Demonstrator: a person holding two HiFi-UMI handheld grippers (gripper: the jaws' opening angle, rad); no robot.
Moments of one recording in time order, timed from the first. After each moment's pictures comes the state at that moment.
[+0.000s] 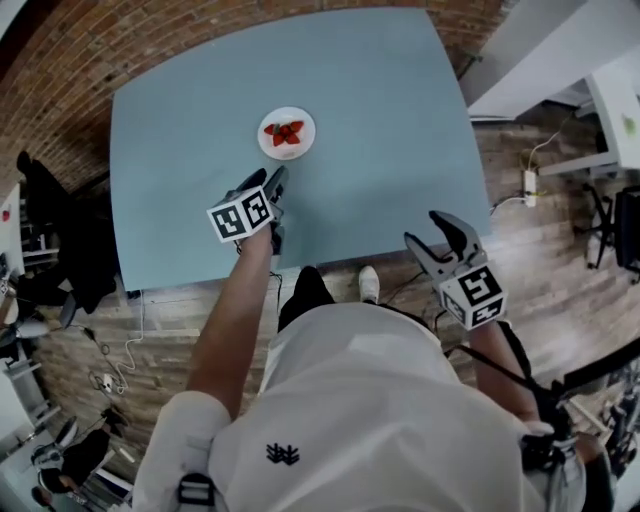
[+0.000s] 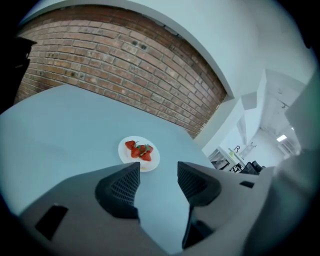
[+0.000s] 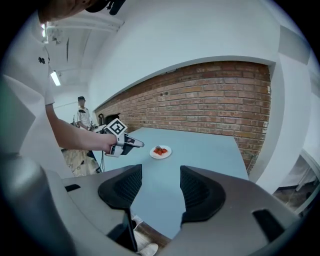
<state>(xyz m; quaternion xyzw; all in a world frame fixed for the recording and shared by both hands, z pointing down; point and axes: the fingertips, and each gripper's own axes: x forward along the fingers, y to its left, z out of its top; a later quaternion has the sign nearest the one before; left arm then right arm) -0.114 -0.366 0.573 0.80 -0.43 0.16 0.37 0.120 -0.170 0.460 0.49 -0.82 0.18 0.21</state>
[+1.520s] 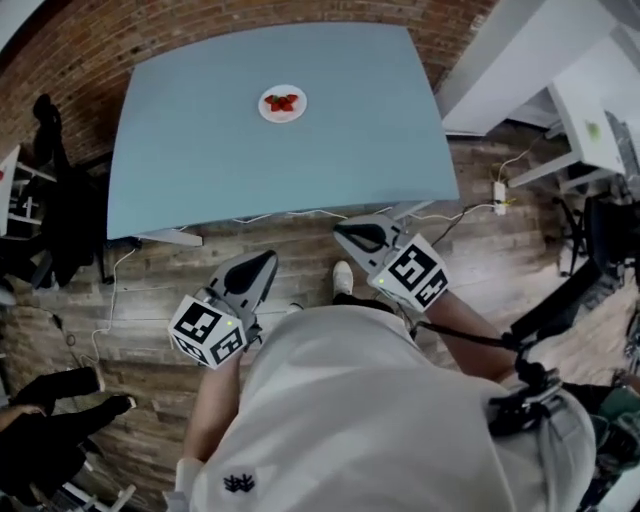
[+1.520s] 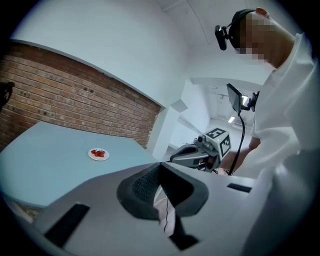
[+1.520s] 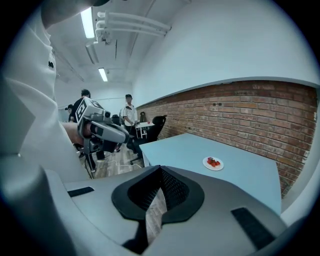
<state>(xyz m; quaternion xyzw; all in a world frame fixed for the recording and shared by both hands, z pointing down) -0.151 -0.003 0.380 0.93 -0.28 0.08 0.21 -0.053 -0.025 0.410 0.31 -0.92 0.09 0.22</state>
